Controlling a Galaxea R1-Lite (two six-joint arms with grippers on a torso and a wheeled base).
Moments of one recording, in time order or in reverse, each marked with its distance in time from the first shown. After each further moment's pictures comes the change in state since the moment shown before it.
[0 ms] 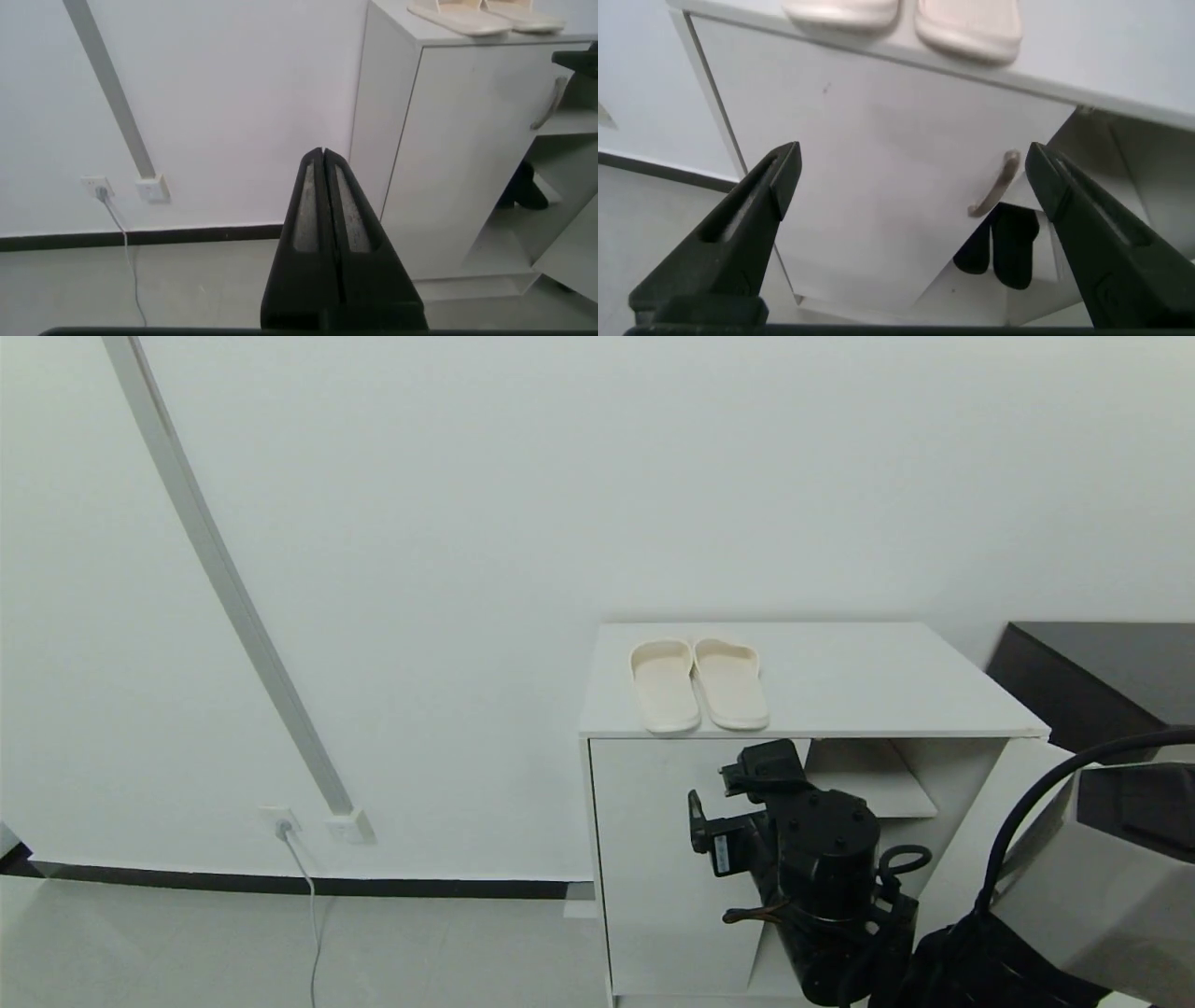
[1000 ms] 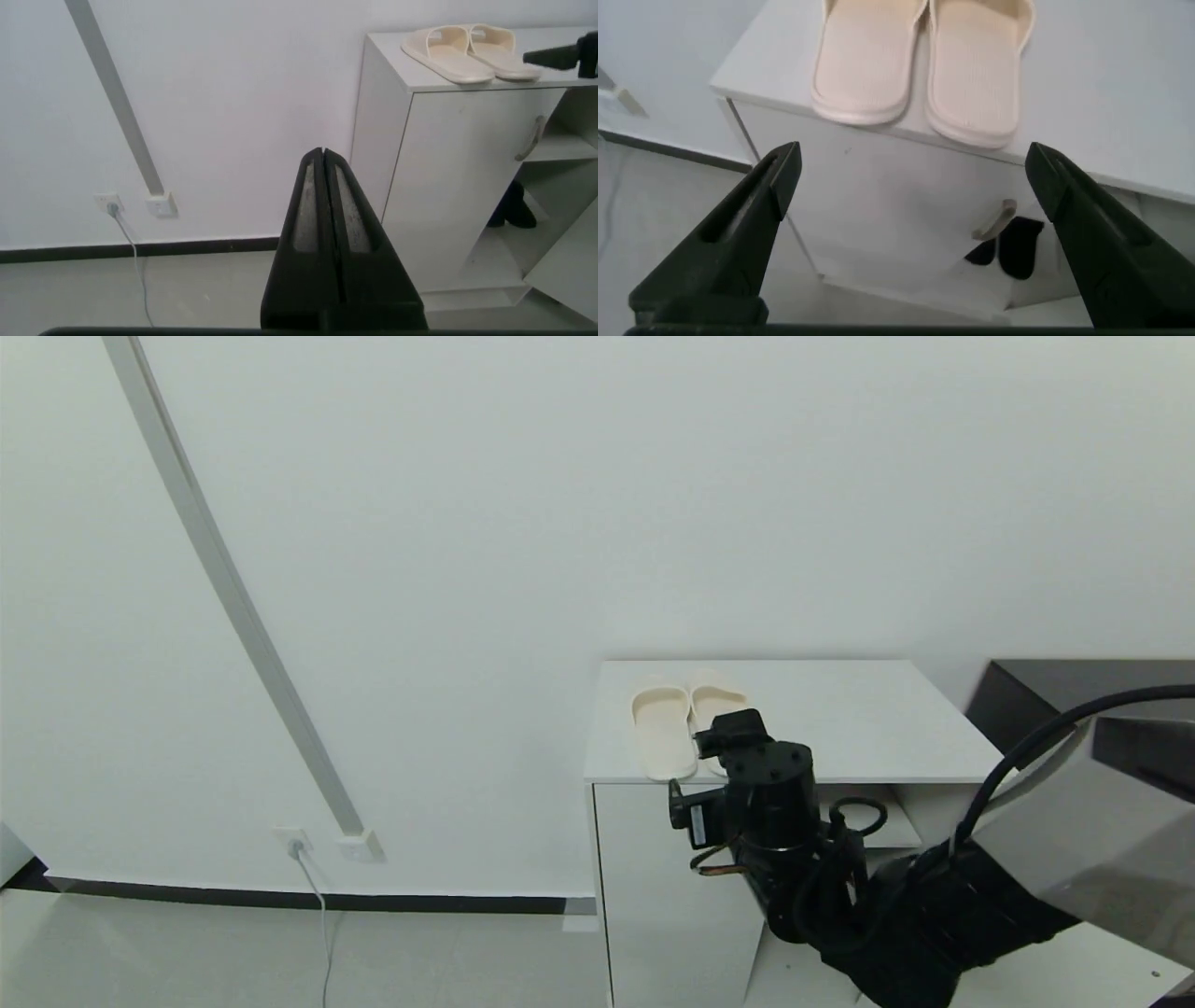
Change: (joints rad) left arm 0.000 0.000 0.000 0.000 0.000 0.005; right arm -0.039 0.007 -0.257 0.406 0.076 0.125
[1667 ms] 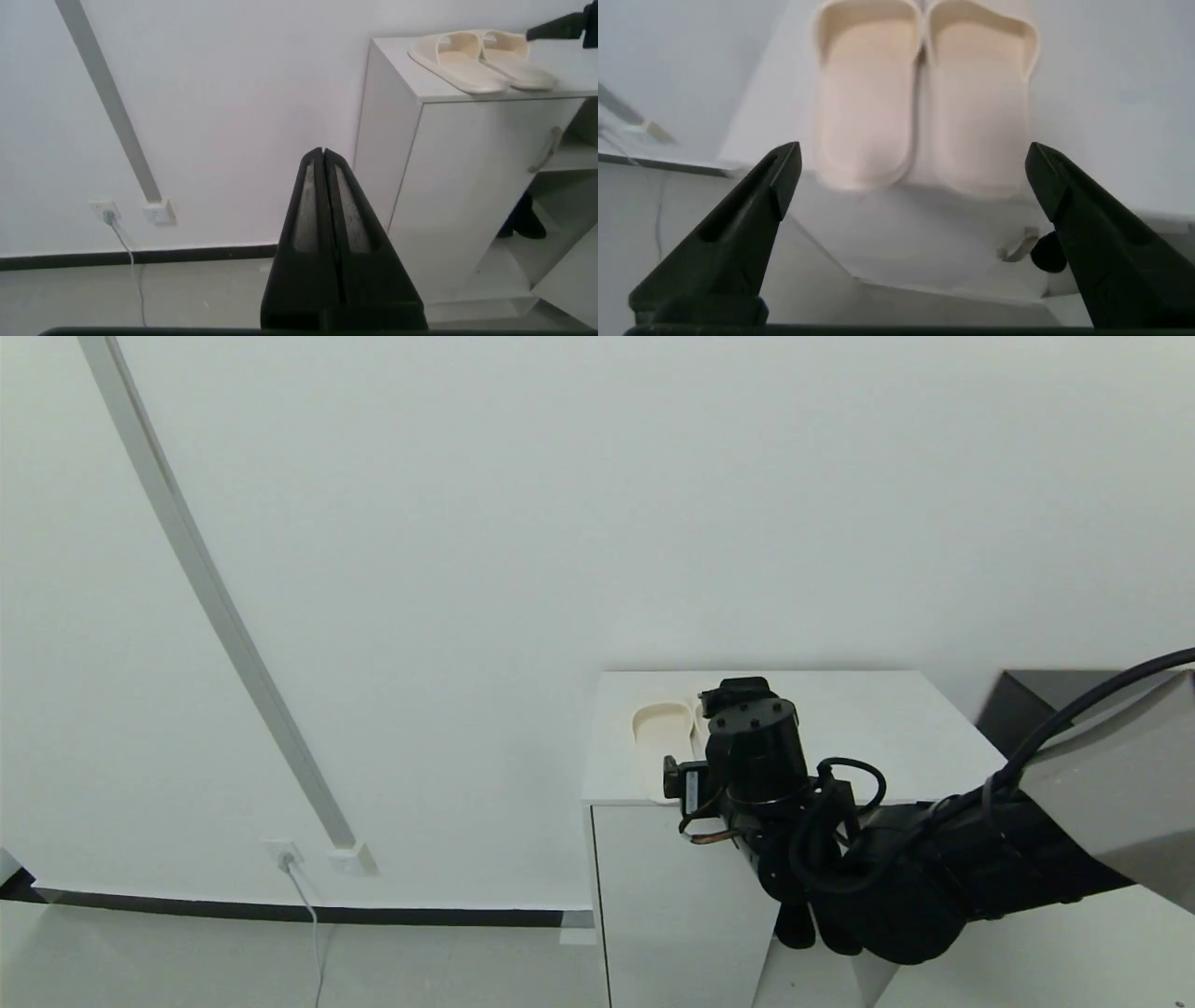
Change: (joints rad) left arm 0.000 0.000 0.000 0.000 0.000 0.000; right arm -0.006 -0.046 -0.133 0.253 0.000 0.174
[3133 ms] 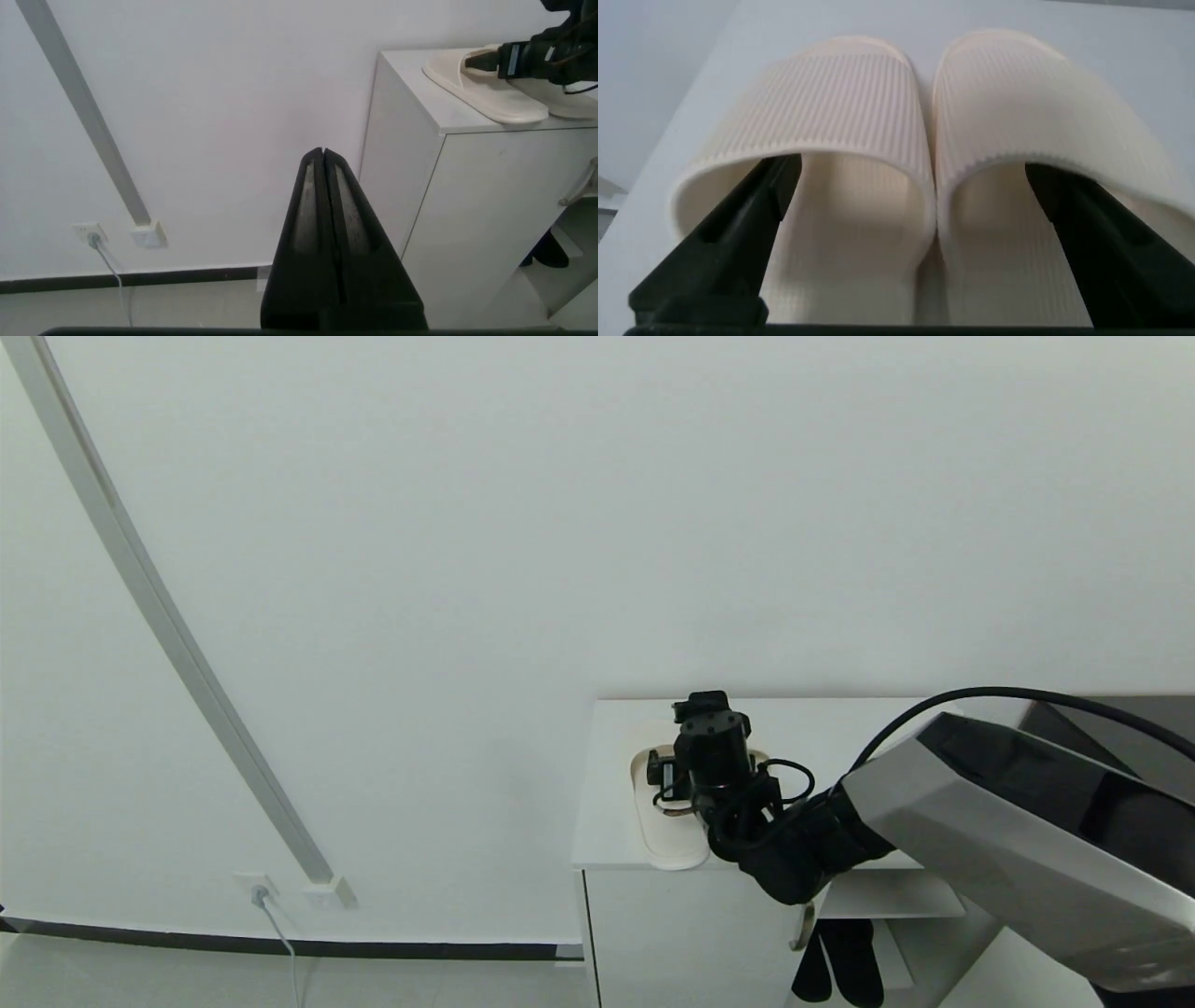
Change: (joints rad) left arm 0.000 0.000 0.000 0.000 0.000 -0.003; right arm -0.115 0.340 -0.316 -0.091 0.081 -0.076
